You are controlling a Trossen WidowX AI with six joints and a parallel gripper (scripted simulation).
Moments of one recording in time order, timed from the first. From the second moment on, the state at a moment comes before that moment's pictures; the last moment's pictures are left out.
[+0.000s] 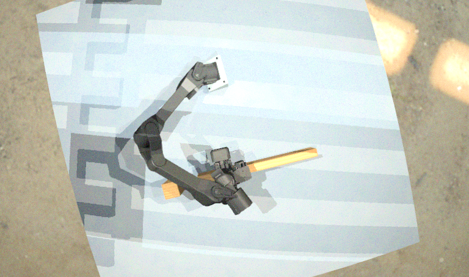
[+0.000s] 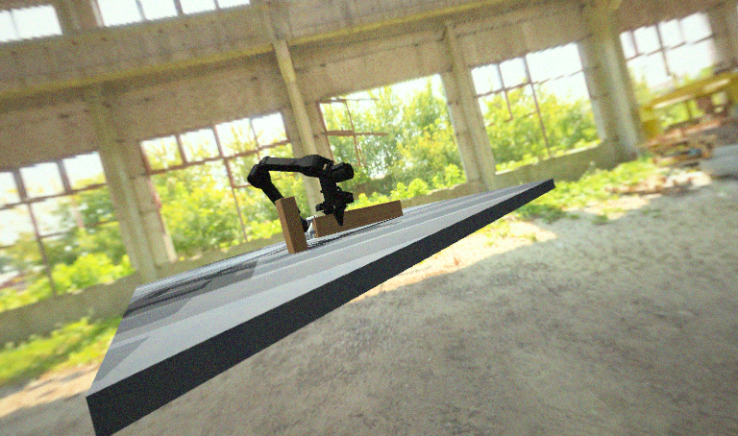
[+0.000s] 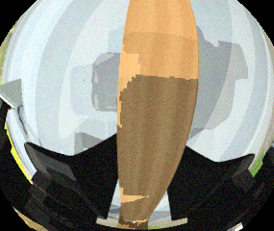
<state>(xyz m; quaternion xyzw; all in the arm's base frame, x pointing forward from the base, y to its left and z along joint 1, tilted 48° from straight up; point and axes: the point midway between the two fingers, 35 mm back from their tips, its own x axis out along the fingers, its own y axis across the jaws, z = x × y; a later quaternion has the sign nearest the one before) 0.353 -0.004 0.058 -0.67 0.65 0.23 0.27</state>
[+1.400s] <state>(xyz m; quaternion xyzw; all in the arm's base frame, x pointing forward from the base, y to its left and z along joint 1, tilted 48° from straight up) 0.352 -0.007 0.062 -0.67 0.65 0.23 0.27</state>
